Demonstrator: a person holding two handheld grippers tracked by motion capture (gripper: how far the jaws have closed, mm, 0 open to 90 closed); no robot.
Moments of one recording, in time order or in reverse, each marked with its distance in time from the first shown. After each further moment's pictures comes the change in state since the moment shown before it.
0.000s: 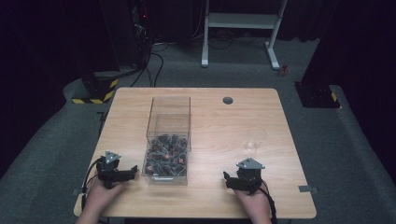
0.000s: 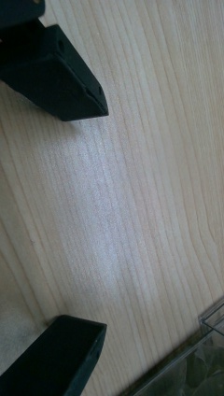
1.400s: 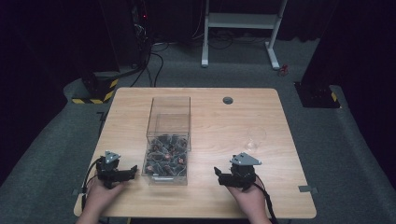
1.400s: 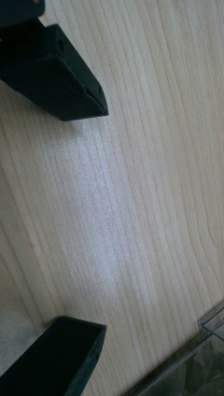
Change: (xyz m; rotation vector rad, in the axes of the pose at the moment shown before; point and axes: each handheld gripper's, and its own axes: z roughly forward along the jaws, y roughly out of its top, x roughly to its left) left arm 0.001 0.000 0.000 0.000 0.011 -0.001; right arm 0.022 0.035 -0.019 -0.102 0.100 -0.049
